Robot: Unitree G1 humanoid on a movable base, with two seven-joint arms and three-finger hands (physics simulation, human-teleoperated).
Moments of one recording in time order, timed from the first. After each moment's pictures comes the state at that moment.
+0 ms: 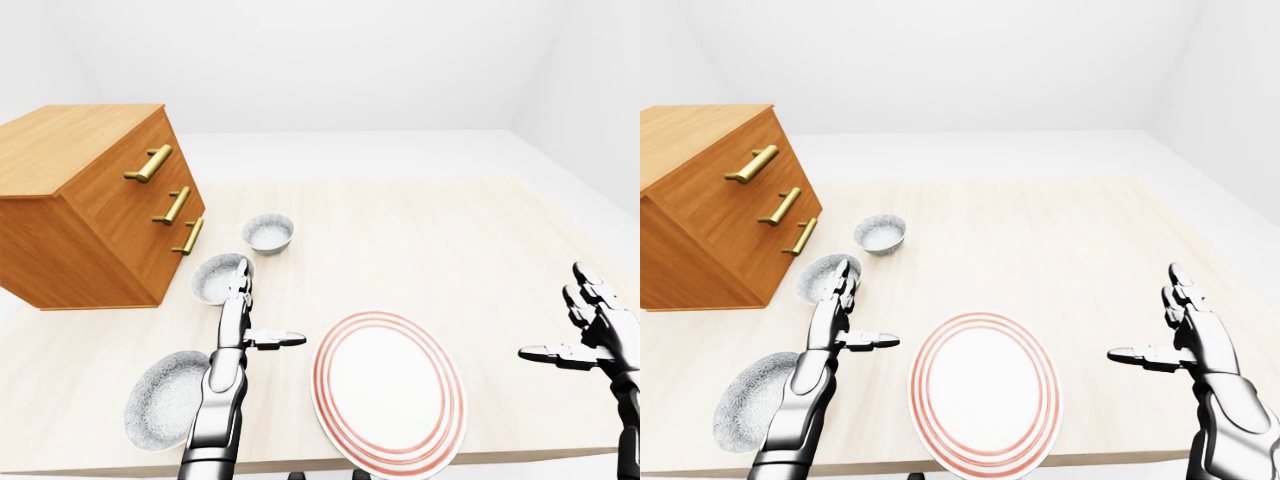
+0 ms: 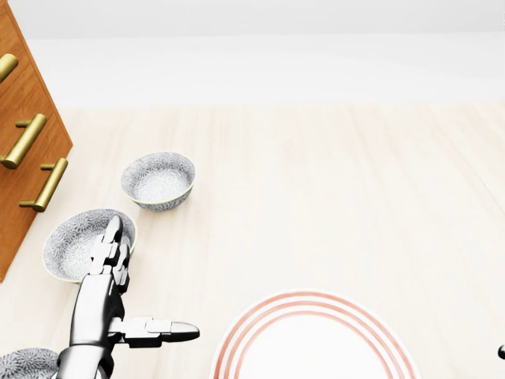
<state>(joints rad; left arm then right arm) -0.02 0.02 0.03 0.10 0.05 -0.01 -0.01 0.05 -0.40 -0.70 0.11 0.03 0.07 0.47</state>
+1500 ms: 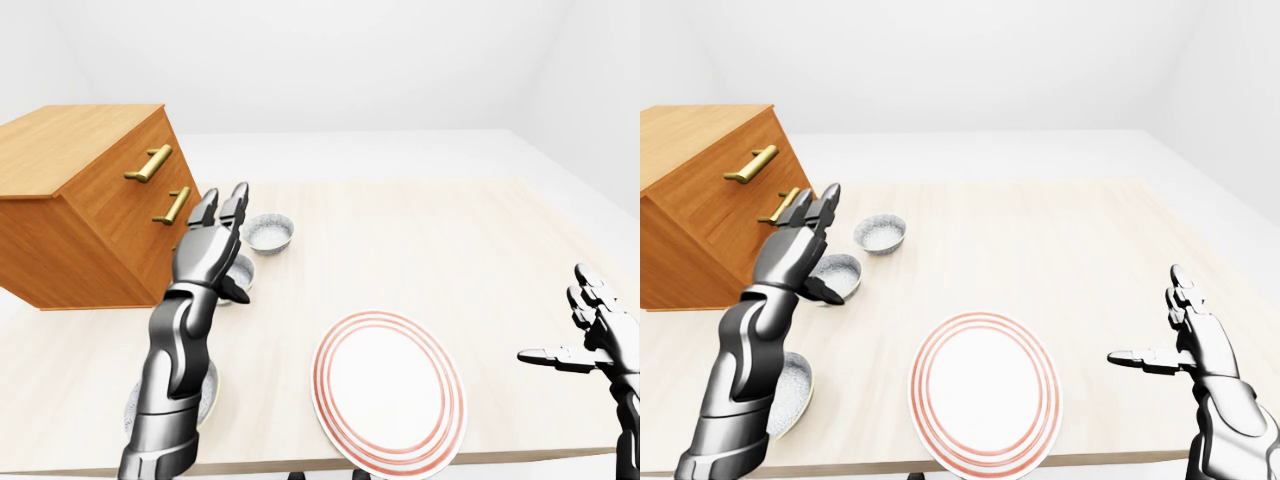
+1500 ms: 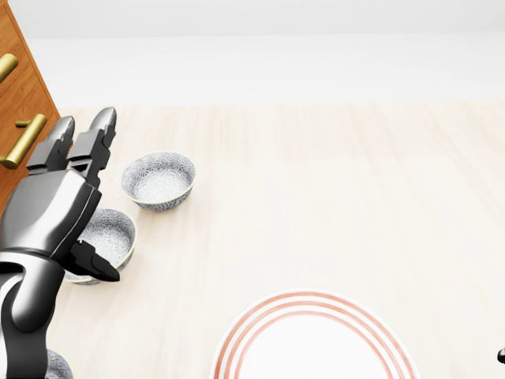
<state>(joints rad) -0.27 0.22 0.09 -0.17 1.02 0.01 -0.25 0.06 -0.40 -0.69 0.15 -0.01 -0.01 0.44</state>
